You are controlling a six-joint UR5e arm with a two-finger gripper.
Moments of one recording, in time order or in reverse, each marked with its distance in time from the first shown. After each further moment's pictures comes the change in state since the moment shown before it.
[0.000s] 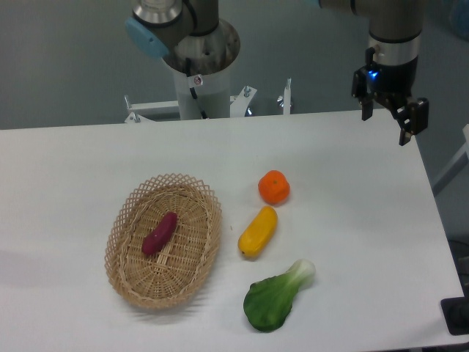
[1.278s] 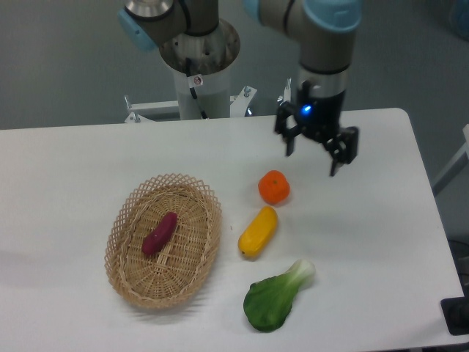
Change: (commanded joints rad) arm -0.372 -0.023 -0.075 0.118 -0.092 -0.889
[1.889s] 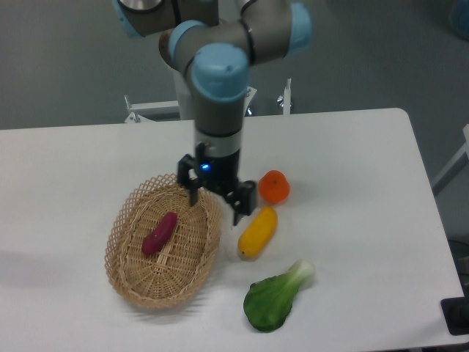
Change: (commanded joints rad) arm -0.236 -0.094 -0.095 0.054 0.008 -0.152
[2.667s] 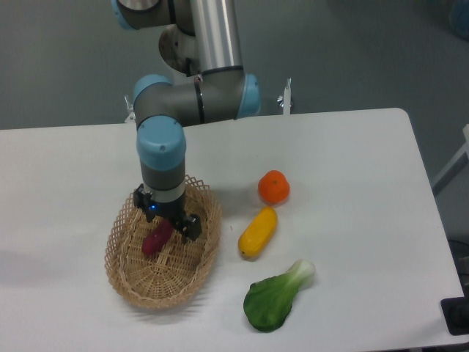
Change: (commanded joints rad) arm -0.112 -0.167 -0.028 0.106 0.089 -0.101
